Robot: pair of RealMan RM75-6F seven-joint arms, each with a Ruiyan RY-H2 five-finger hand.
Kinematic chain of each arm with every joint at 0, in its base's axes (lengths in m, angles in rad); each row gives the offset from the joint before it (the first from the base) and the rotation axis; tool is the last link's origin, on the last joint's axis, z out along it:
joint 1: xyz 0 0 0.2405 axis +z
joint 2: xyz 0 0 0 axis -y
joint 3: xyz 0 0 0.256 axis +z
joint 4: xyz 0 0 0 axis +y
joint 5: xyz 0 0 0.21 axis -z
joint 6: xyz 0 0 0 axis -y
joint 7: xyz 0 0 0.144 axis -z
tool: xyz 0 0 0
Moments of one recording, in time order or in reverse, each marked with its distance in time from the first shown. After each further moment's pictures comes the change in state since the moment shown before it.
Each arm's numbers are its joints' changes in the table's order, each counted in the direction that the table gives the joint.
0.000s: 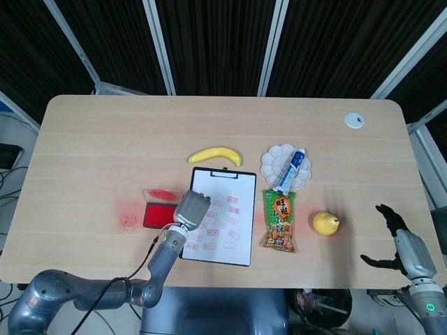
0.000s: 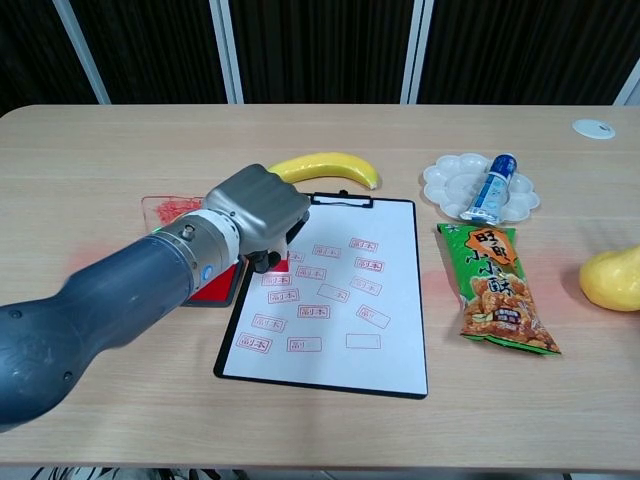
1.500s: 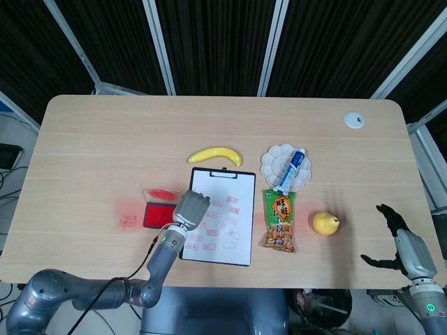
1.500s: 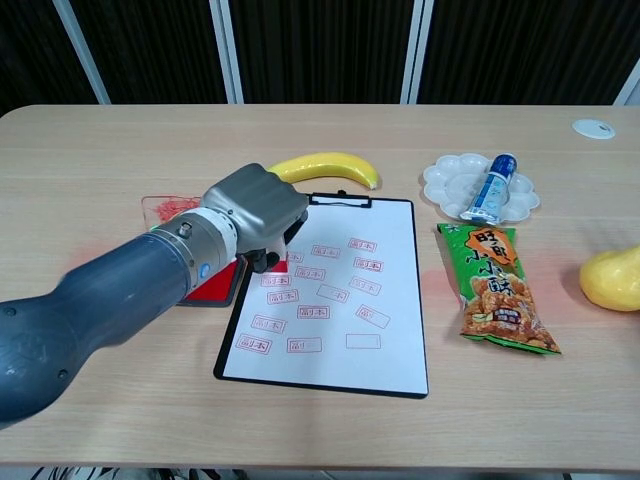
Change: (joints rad) left arm -0.005 -0.017 -0.018 -0.024 -0.021 -0.015 0.010; right arm -0.002 0.001 0.001 0.000 0.001 -0.005 0.004
